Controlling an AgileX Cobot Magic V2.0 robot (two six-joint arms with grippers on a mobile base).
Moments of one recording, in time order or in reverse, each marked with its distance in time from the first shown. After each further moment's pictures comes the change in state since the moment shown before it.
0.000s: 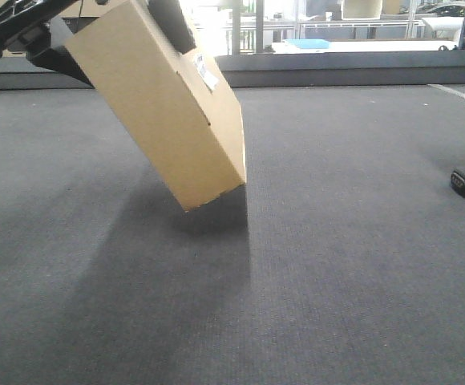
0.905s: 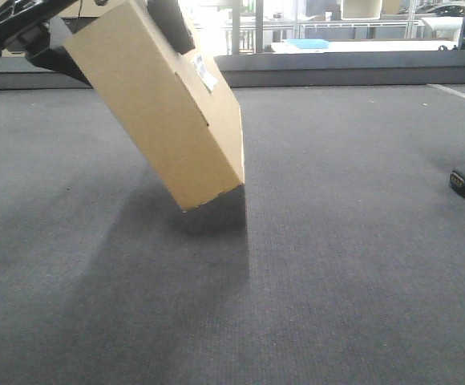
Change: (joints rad) left arm 0.000 0.000 0.000 0.008 -0.001 0.000; right arm 0.000 0.511 -0.057 0.135 -0.122 0.004
